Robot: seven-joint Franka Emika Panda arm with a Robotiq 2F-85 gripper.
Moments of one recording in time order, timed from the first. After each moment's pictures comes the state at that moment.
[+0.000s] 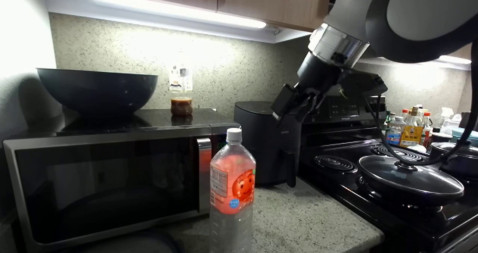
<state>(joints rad) 0.11 -0.41 0.21 -2.51 -0.04 2.65 0.16</state>
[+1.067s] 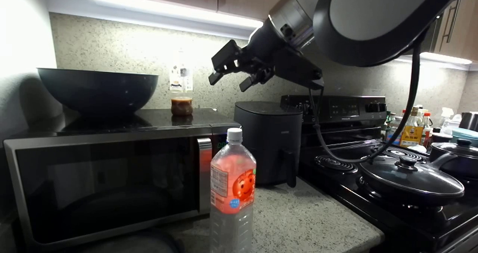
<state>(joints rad) 0.15 -0.22 0.31 -2.36 0.01 3.08 0.28</state>
